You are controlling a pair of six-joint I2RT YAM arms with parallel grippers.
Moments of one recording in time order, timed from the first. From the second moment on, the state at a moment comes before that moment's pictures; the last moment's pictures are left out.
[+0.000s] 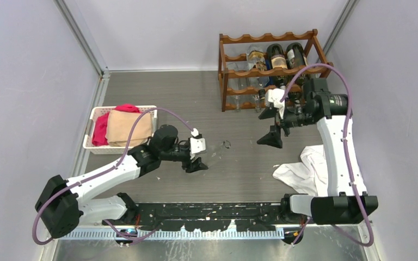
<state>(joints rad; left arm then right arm) -0.78 1.13 0.68 -0.02 0.58 0.36 -0.03 1.23 1.47 -1.41 -1.06 -1.19</state>
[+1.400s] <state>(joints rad) -0.87 1.25 0.82 -0.20 0.54 0.35 0.65 1.26 1.33 -1.11 -0.64 -0.88</state>
